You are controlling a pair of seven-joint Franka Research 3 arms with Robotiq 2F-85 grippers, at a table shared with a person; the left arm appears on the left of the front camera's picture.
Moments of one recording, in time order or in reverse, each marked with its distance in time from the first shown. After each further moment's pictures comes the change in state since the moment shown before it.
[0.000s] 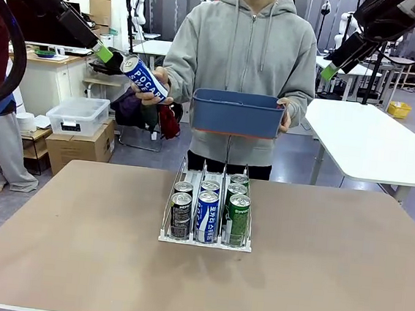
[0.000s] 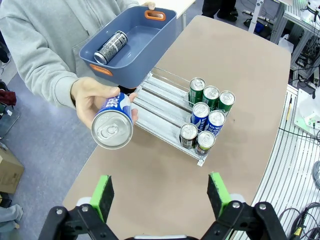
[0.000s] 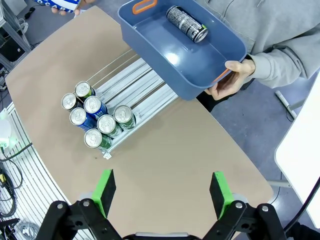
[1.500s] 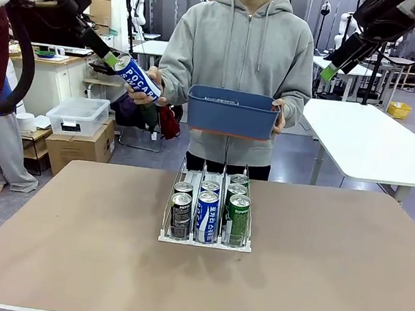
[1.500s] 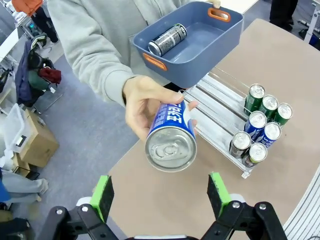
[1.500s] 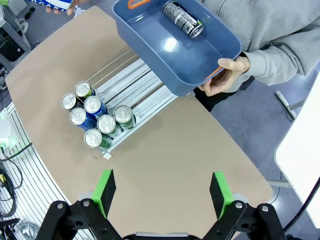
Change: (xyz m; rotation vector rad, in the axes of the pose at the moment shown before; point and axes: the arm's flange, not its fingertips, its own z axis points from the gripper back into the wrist) left arm -0.003 0.016 -0.033 0.268 0.029 0.074; right arm 0.000 0.000 0.000 0.000 0.000 0.000
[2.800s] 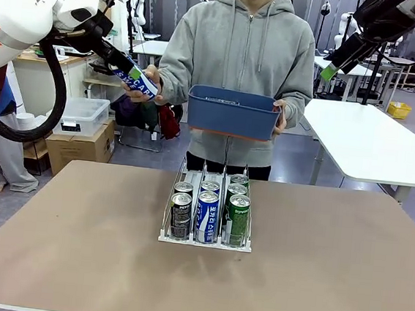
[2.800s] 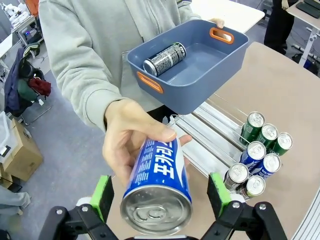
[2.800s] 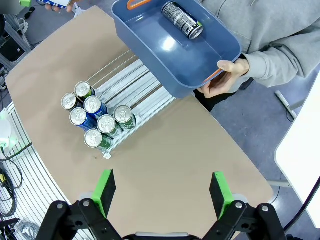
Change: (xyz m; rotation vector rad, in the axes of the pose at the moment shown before) left arm 0.000 0.001 -0.061 -0.041 -0.117 0.071; right arm 0.000 0.000 0.000 0.000 0.000 0.000
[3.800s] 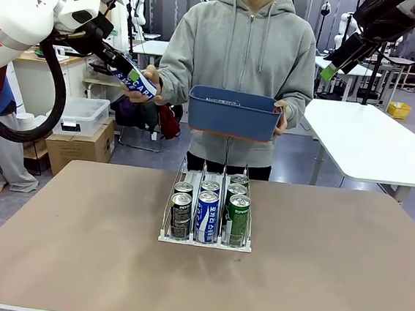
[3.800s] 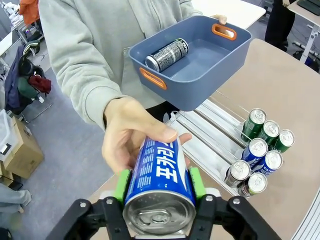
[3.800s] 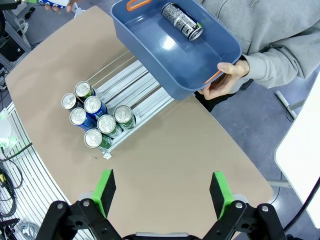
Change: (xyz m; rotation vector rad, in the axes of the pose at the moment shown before) left arm -0.002 0.001 -0.002 0.003 0.019 -0.003; right arm 0.000 0.000 0.000 0.000 0.000 0.000
